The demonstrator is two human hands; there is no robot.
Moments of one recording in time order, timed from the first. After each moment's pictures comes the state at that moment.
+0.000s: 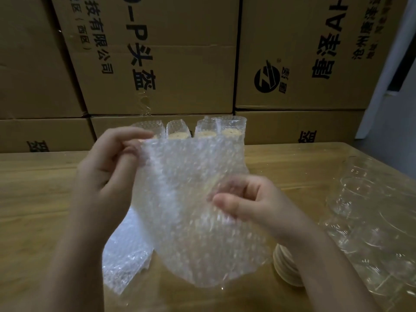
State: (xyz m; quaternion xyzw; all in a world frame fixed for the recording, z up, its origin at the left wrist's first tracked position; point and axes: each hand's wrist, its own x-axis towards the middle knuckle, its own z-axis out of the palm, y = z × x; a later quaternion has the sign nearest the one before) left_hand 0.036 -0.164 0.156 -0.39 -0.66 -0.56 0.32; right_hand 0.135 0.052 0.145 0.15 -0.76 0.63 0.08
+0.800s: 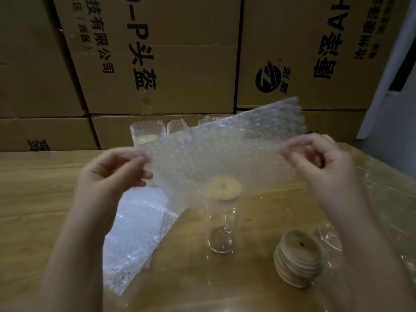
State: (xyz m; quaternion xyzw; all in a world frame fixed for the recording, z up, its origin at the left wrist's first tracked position) left_hand 0.018 -0.168 0.142 -0.27 -0.59 -0.75 0.09; right_hand 0.151 0.110 0.159 -0.05 -0.80 0.43 0.42
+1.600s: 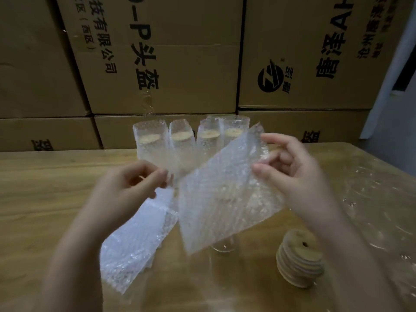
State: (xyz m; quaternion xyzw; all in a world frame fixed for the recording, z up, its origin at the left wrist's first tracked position) left_hand 0.046 -0.166 0.159 -0.24 -0.84 -0.49 0.08; right_hand 0.137 0.082 0.152 0.02 -0.77 0.56 0.32
